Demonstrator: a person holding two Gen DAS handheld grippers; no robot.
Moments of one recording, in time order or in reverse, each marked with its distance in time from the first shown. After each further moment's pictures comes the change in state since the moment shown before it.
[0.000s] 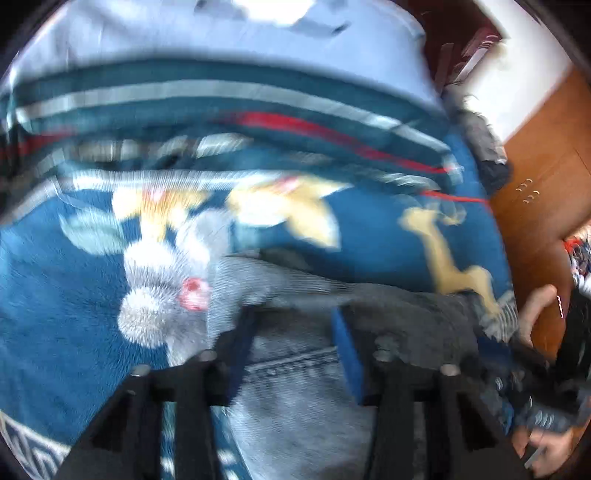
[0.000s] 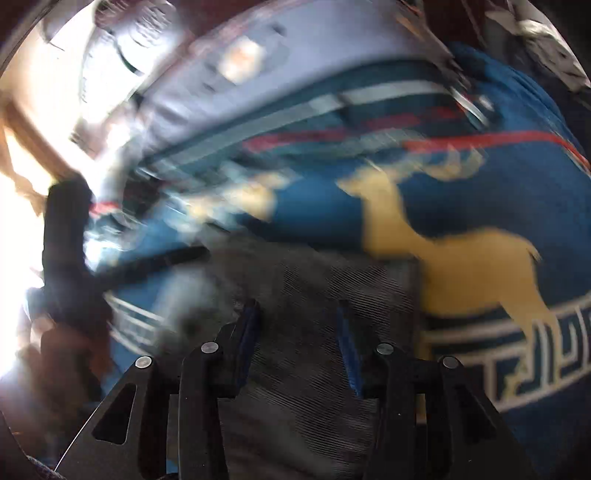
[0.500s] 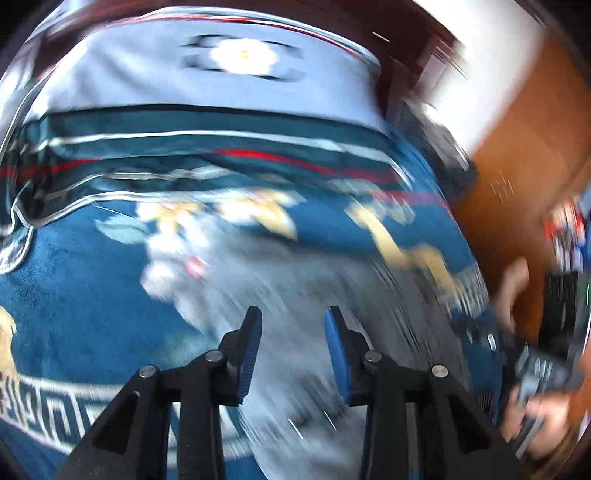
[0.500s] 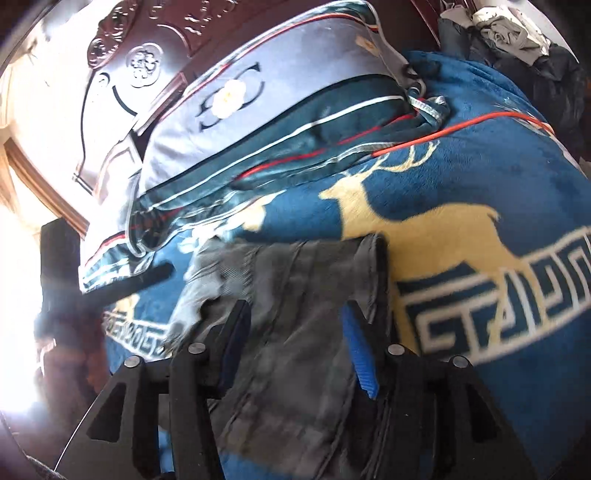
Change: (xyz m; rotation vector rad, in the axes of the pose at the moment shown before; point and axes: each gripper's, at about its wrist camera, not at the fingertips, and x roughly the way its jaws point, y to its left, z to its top) left arm -0.084 -0.040 -0.064 0.168 -0.124 -0.025; right arm -0.055 0.002 -0.037 0.101 -0.151 0.073
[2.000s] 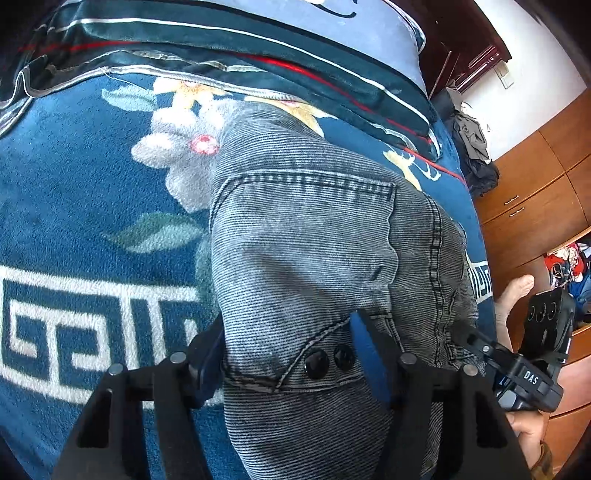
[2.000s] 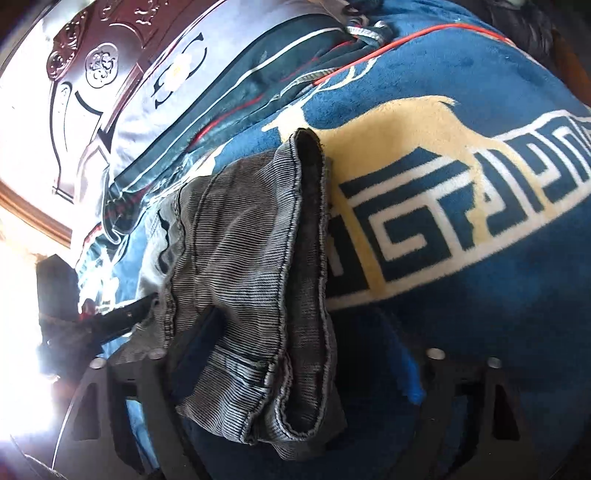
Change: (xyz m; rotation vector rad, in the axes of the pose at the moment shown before) left arm 0.051 0.030 -0.046 -0.268 0.121 -0.052; right arm 0.030 -0.054 -0.037 0.141 0.110 -0.021
